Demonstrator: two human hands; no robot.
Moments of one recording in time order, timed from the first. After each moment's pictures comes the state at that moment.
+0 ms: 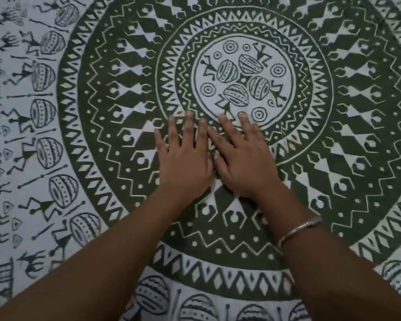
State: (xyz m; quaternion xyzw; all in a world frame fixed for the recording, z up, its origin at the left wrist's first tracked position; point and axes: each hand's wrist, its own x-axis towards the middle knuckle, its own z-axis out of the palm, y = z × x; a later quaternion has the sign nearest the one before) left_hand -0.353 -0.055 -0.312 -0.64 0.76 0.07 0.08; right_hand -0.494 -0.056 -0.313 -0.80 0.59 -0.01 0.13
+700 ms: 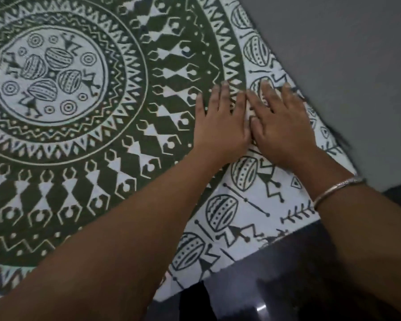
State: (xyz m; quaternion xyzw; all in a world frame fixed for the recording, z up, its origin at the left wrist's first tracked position) left_hand -0.746 -0.051 -0.313 -0.53 0.84 0.13 0.04; right_hand -0.881 -0.021 -0.306 -0.70 0.71 0.03 0.09
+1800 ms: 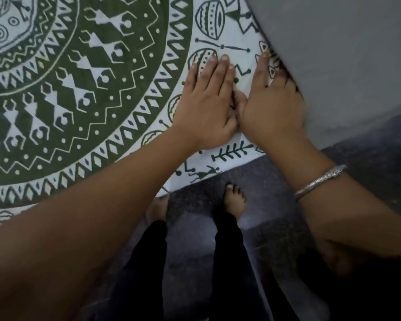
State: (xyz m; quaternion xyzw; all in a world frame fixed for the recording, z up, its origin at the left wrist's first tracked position) left_hand -0.804 0.035 -0.298 -0.47 0.87 0.13 0.05; right_hand -0.932 0.057 -0.286 -0.62 0.76 0.09 0.15
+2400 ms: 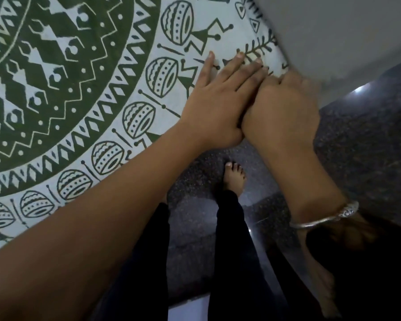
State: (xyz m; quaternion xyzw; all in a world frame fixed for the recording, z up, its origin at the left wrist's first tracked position) left_hand -0.825 0.084 -0.283 -0.35 0.92 0.18 0.03; right_hand -0.932 0.127 -0.260 -0.58 0.80 0.08 0.12
